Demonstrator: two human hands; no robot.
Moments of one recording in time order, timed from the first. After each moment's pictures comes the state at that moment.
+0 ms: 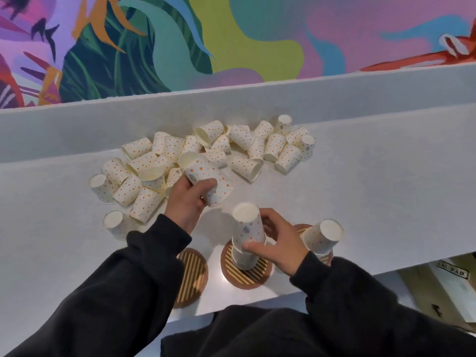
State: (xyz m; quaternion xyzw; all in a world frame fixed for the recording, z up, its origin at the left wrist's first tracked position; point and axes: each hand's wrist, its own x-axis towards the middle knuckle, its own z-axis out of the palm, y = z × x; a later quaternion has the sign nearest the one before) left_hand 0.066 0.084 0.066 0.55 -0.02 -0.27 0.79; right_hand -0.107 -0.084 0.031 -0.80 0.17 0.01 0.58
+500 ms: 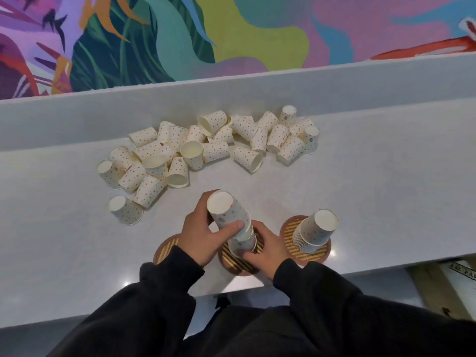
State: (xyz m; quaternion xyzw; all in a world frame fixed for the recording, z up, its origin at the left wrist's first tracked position) left_hand -0.033 0.093 0.046 0.78 -0.19 -0.15 0.58; right_hand -0.131 -0.070 -0.034 -0.79 0.19 0.03 0.58
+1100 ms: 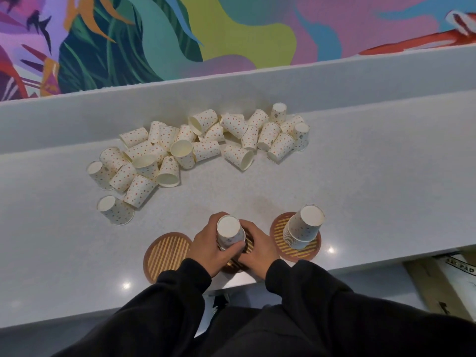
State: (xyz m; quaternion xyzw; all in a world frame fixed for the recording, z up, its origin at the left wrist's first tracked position) left_hand -0.056 0.077 -0.030 0.86 -0.24 -0.14 0.42; right_hand -0.135 -0.074 -0.058 -0.80 0.19 0.05 0.56
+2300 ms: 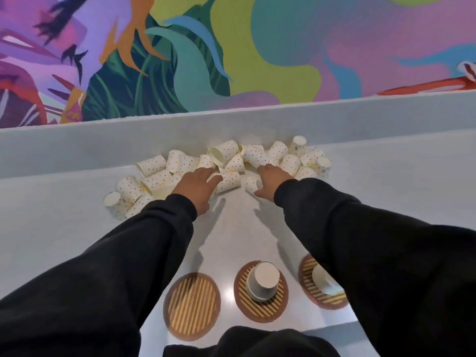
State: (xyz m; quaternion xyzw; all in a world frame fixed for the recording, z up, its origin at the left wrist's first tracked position) left_hand 0.205 0.084 0.019 0.90 -0.44 0.02 -0.07; right_hand 0.112 -0.155 0.047 -0.98 0.11 0.12 0.10
